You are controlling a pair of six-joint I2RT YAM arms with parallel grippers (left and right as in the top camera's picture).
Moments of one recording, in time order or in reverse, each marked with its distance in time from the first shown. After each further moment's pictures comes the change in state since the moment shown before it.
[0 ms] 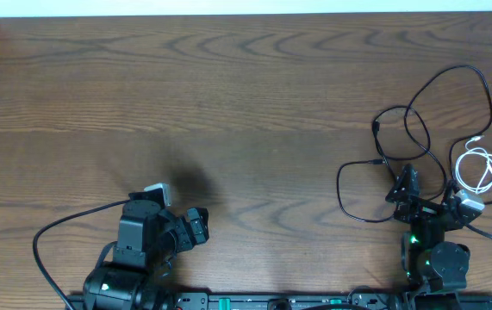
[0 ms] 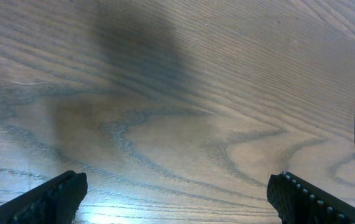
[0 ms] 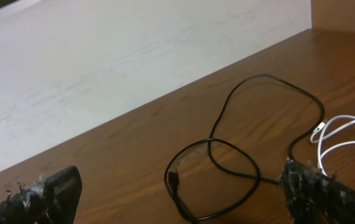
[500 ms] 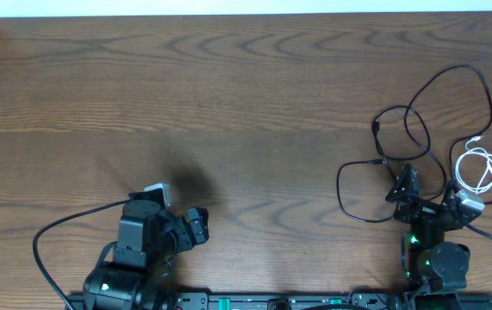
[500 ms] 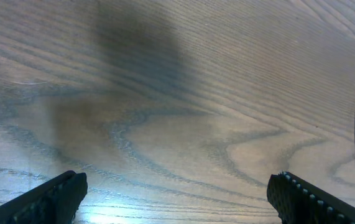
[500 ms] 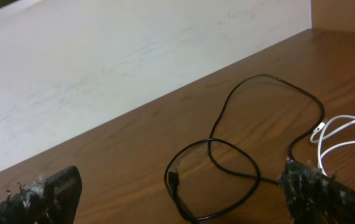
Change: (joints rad) left arm 0.000 0.000 -0.001 0.000 0.000 0.000; right arm 0.000 0.000 0.000 0.000 0.000 0.000
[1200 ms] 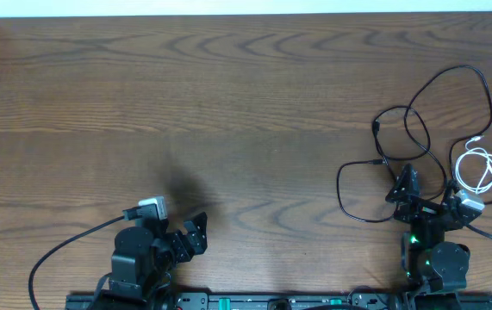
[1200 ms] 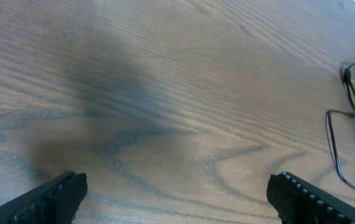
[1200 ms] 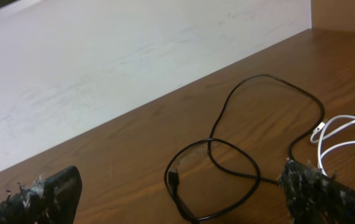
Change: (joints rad) left arm 0.000 -0.351 -0.129 0.003 0.000 0.000; right arm 0.000 0.000 0.000 0.000 0.000 0.000
